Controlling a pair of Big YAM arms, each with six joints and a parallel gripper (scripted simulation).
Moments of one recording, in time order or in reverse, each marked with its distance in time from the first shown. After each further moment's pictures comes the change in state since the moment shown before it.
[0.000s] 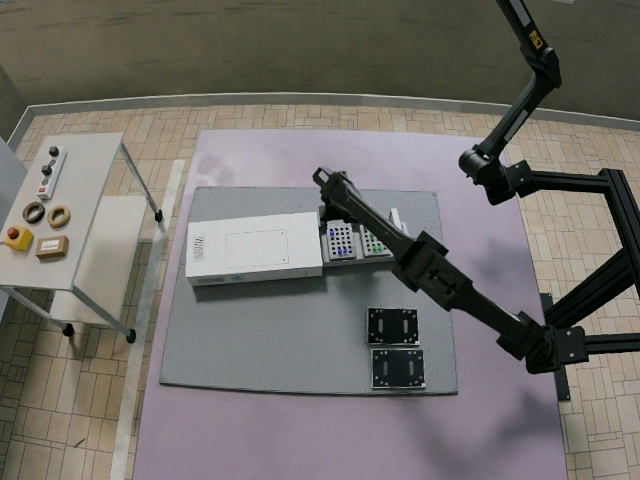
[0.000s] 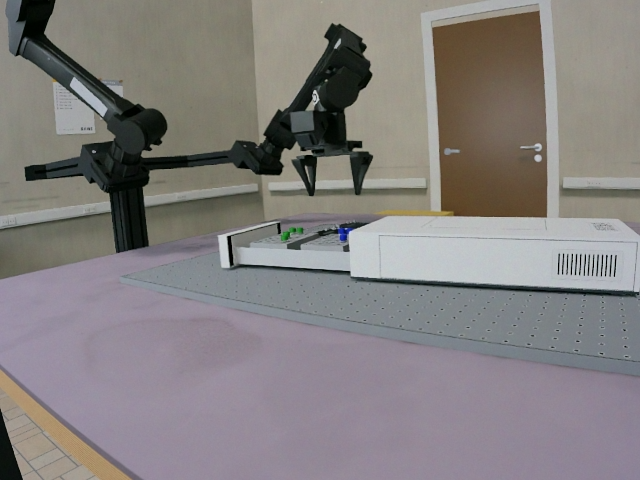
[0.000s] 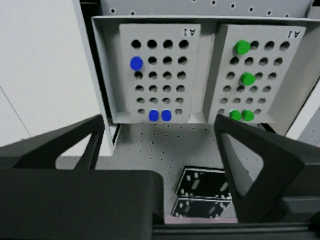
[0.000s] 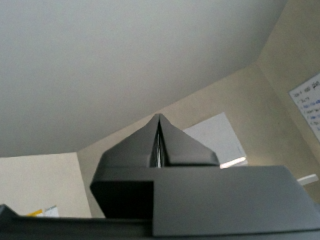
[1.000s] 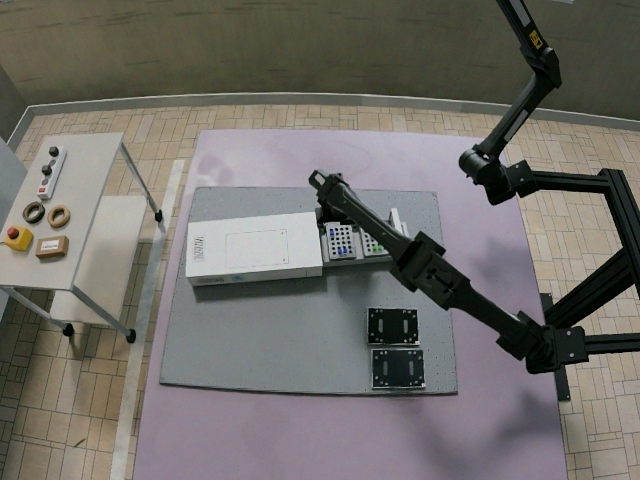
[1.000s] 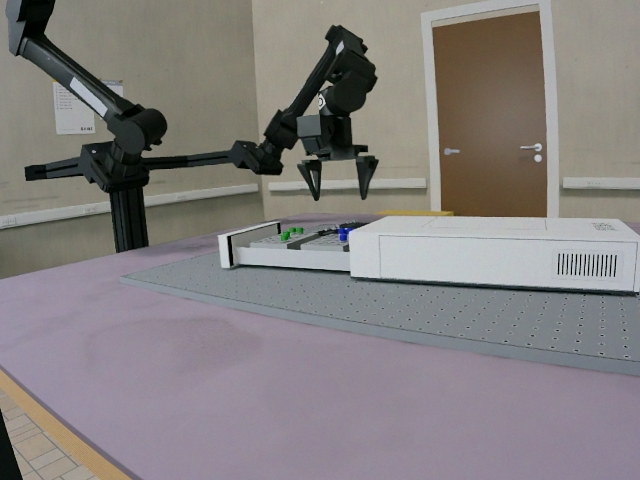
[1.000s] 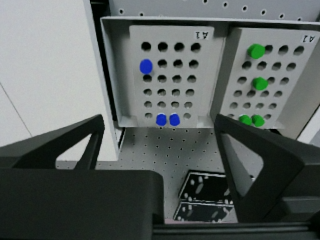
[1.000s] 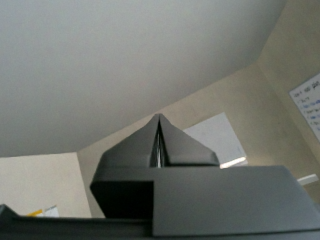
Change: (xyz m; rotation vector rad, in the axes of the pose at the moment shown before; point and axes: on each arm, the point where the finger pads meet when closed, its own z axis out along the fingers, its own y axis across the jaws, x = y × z) left arm 0.000 0.011 0.009 -0.003 -0.005 -0.011; right arm 0.000 0.000 0.000 0.000 0.000 0.000
